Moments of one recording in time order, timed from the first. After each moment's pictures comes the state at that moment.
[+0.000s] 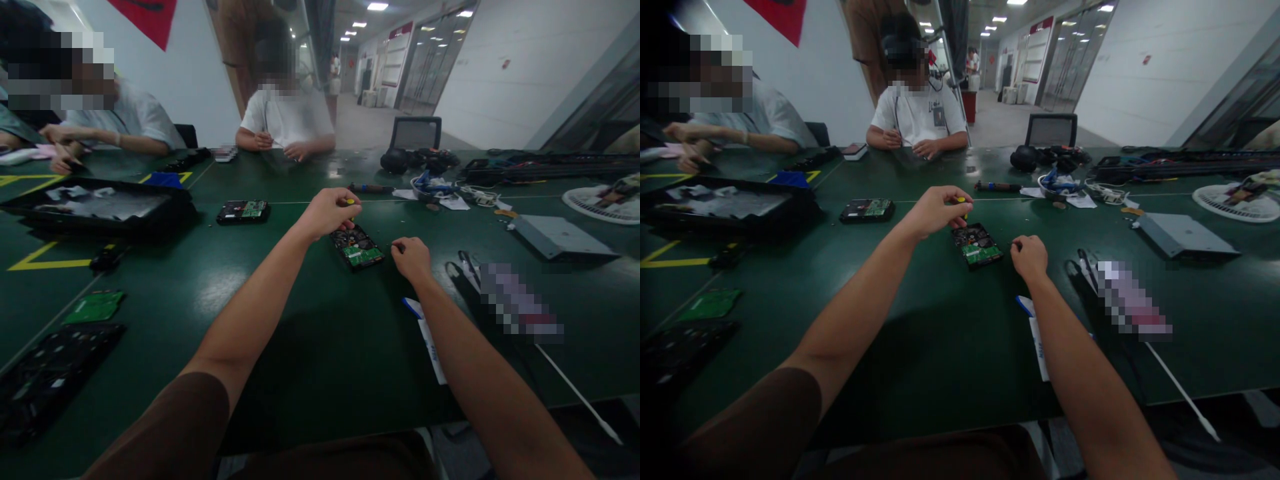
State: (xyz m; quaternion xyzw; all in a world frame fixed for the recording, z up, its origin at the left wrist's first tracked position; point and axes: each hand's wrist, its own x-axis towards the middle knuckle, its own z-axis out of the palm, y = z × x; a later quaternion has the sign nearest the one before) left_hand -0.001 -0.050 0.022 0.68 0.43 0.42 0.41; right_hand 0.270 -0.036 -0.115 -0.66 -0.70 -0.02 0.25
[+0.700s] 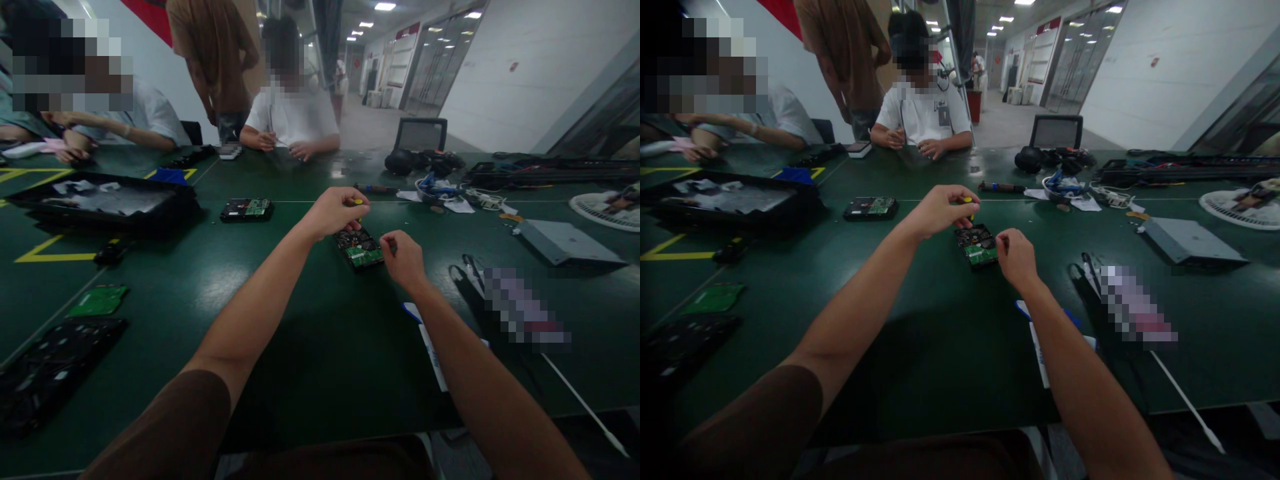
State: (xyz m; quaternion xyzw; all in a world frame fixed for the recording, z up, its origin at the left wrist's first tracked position) left_hand -0.001 -0.058 0.030 0.69 0.41 0.42 0.42; right_hand 0.225 -0.065 -0.079 -0.53 -0.76 0.02 0.37
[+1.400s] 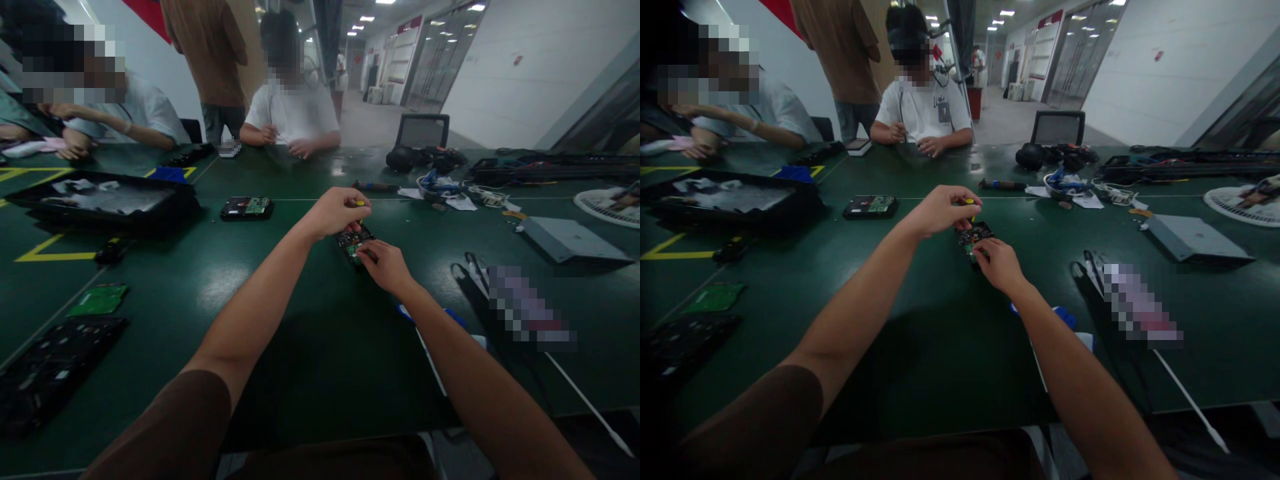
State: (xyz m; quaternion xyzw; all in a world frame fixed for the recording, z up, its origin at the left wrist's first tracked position) left_hand -0.002 -0.057 0.028 0.71 0.41 0.39 0.41; right_hand 0.194 -0.081 -0.079 -0.43 -0.84 0.09 0.31
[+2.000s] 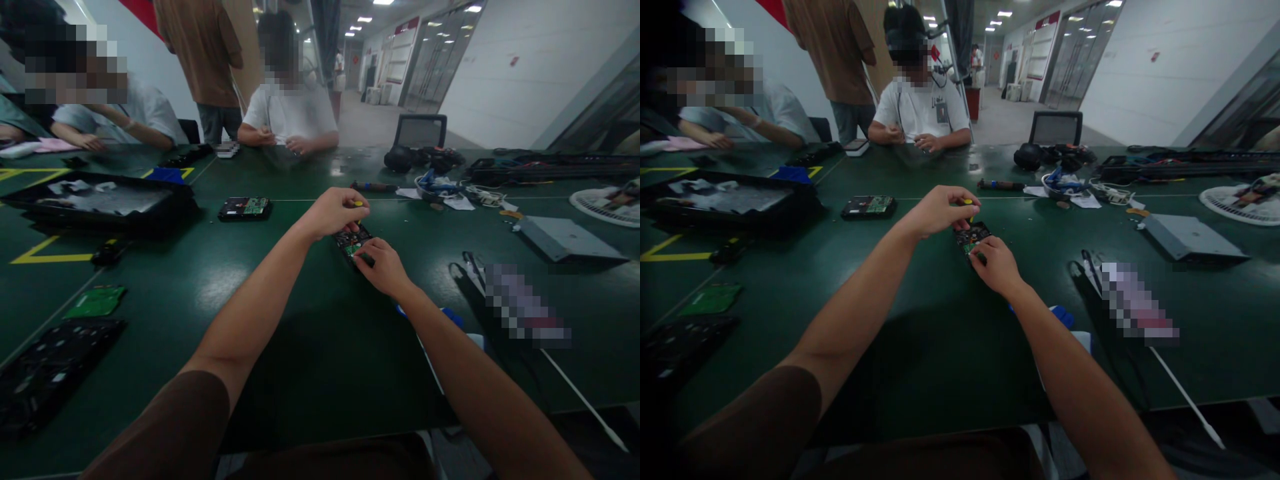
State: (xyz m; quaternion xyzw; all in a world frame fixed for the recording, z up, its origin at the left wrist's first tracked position) left_hand -0.002 -0.058 0.029 0.71 0.41 0.39 0.42; right_hand 0.195 -0.084 -0.087 -0.42 -0.85 0.07 0.32
